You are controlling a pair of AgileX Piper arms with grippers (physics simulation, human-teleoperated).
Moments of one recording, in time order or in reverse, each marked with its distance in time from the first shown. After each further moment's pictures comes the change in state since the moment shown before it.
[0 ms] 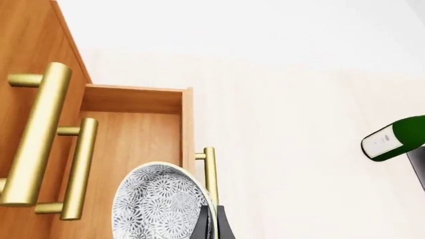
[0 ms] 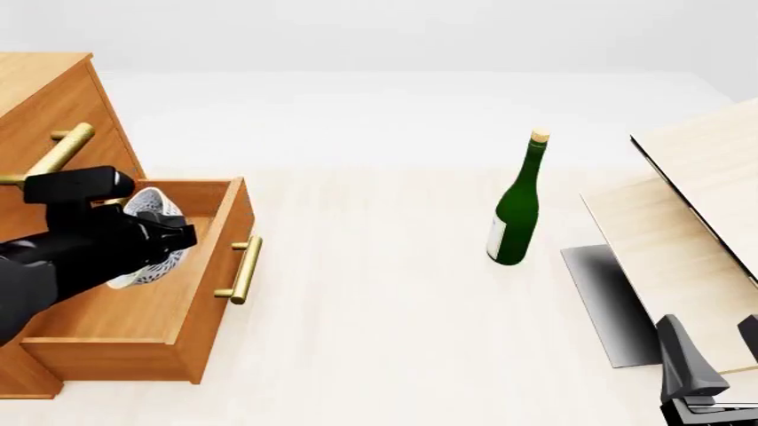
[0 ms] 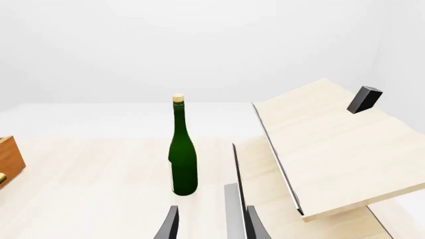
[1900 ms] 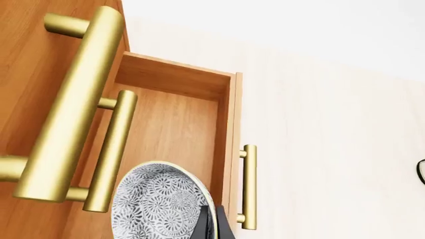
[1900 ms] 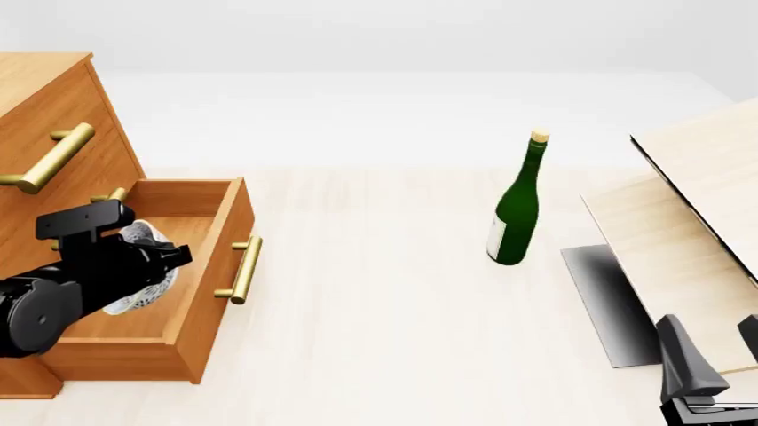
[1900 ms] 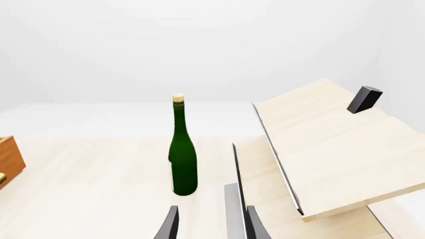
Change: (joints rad) left arm 0.126 0.164 0.117 -0.218 -0.026; right arm 0.000 0.000 0.000 0.000 0.000
